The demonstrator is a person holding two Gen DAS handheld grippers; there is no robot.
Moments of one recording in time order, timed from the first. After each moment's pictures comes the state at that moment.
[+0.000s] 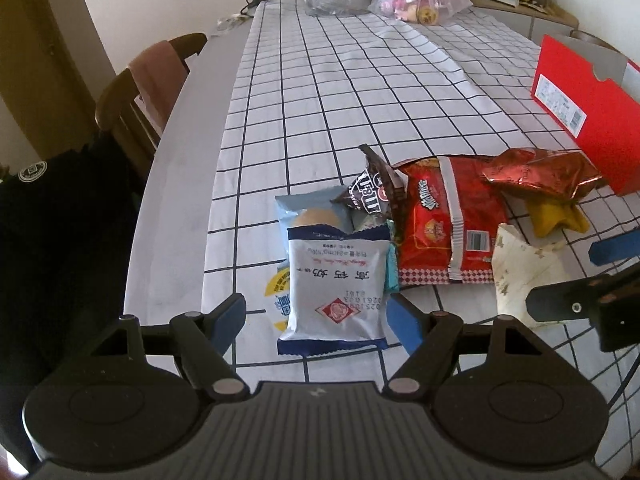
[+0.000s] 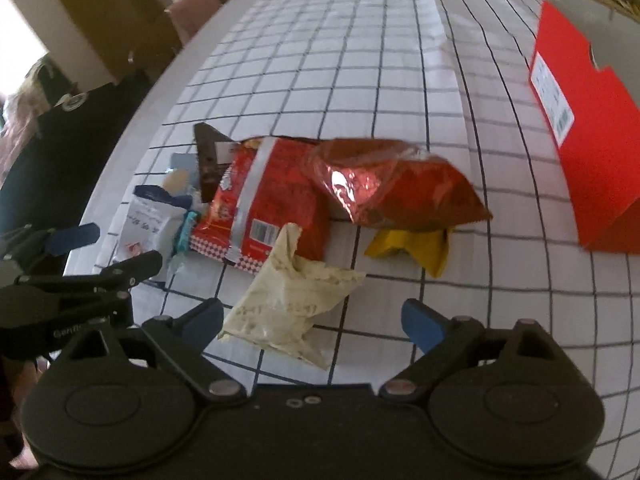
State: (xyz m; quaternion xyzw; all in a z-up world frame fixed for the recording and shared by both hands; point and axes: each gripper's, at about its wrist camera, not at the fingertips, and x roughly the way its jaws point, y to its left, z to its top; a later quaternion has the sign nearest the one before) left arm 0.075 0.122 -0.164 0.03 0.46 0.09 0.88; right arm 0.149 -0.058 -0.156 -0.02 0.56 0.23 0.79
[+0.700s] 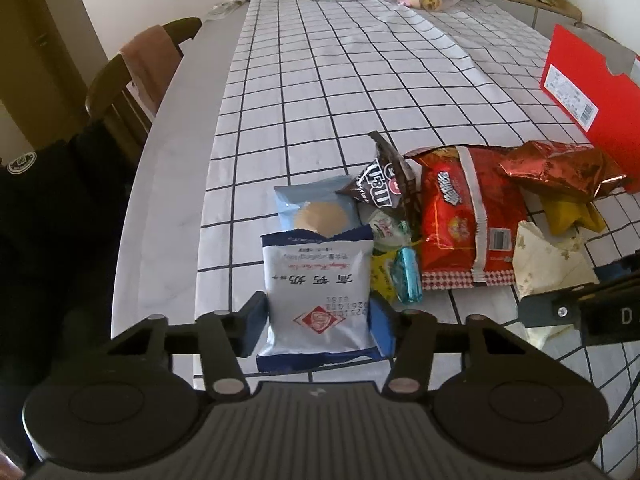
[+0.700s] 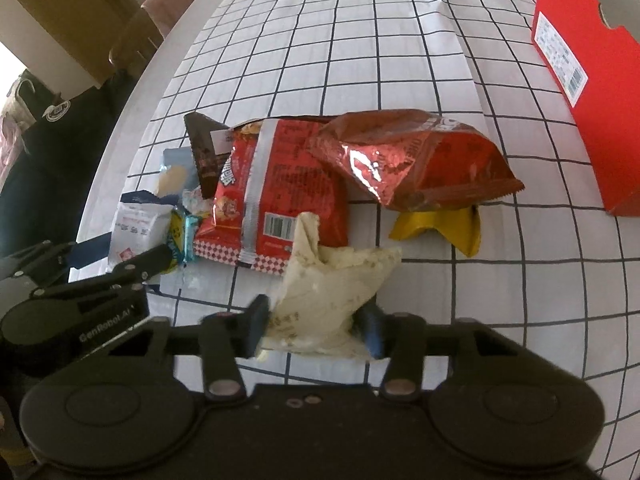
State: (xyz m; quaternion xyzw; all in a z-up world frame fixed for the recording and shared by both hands) left arm 0.090 0.132 -0.175 0.02 0.48 0.08 0.87; right arm 0.155 -0.045 -0.165 0.01 0.60 0.21 0.77
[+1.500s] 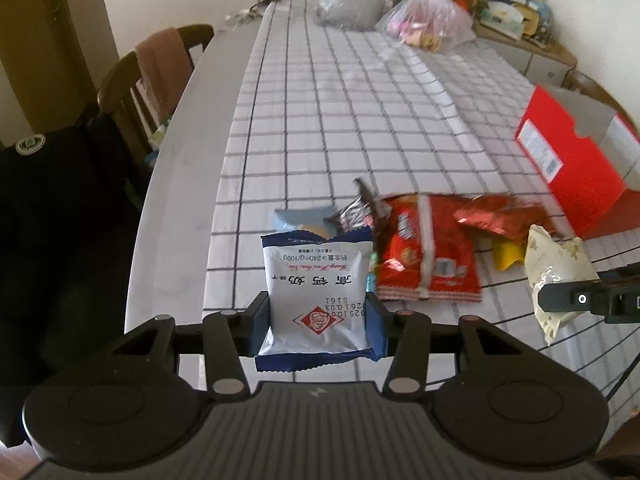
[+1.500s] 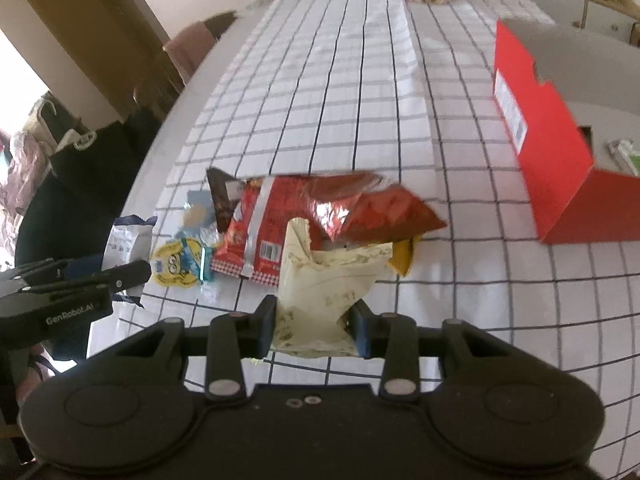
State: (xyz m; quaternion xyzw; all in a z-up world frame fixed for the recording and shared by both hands) left arm 0.062 0.133 -0.118 -0.05 0.46 0.07 0.88; right arm 0.138 -0.092 -0.099 0.02 0.54 0.23 0.81
